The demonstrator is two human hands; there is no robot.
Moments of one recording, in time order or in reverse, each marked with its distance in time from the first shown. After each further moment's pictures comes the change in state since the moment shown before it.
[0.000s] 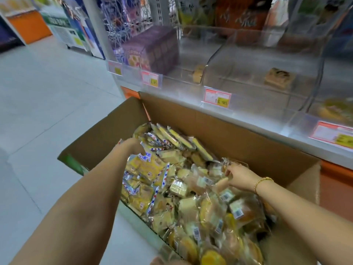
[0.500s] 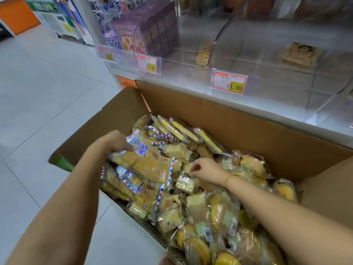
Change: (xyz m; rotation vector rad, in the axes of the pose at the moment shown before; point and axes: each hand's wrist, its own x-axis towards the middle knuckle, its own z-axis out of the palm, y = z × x) left_hand 0.038 -0.053 -0.023 0.033 -0.030 0.062; right_hand 0.044 -0.108 0.030 0.397 -0.026 -0.154
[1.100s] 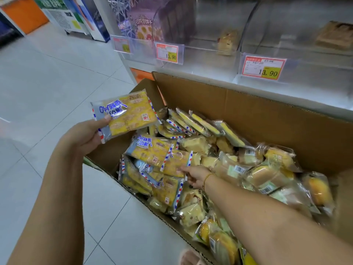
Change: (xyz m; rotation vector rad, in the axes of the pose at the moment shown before) left_hand -0.054 -0.066 -0.049 -1.297 0.059 0.164; right_hand 0.070 -0.044 0.107 1.138 -0.074 0.576
